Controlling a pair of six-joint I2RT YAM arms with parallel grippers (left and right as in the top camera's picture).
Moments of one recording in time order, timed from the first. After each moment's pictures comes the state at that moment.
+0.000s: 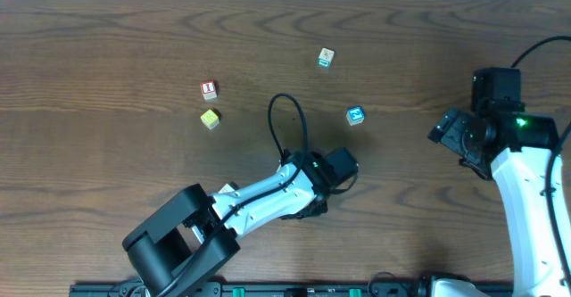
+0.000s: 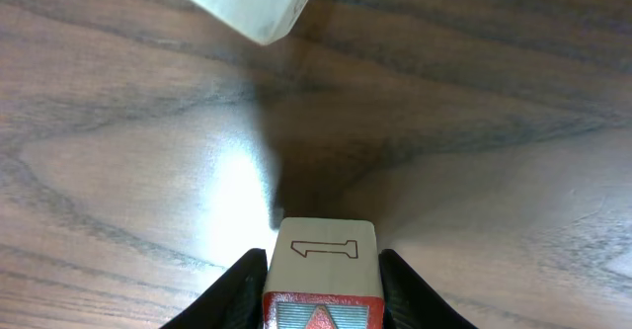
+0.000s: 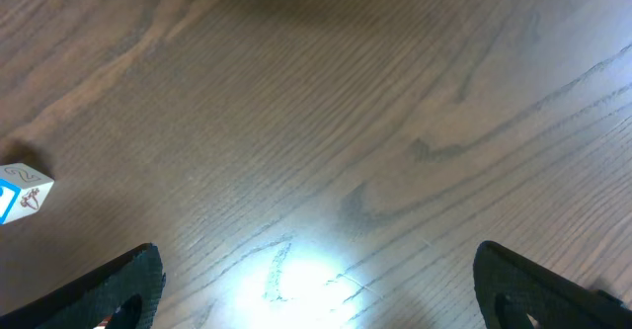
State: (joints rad) left arm -0.98 1.85 1.14 -0.86 -0.02 -1.09; right arm -0.09 1.34 1.16 -1.10 0.24 0.57
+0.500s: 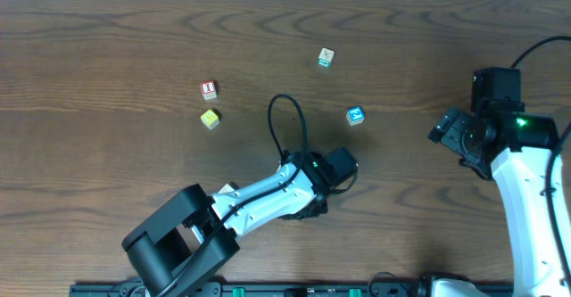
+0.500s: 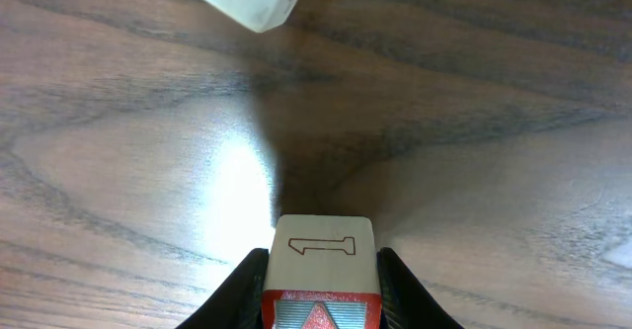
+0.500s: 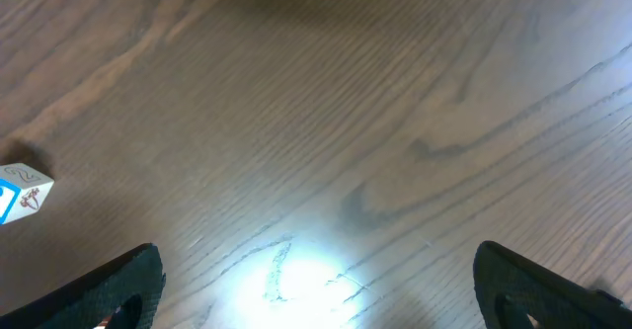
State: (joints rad) left arm -0.98 1.85 1.14 -0.86 -0.01 -1.07; right arm -0.09 1.34 1.16 -1.10 0.24 0.57
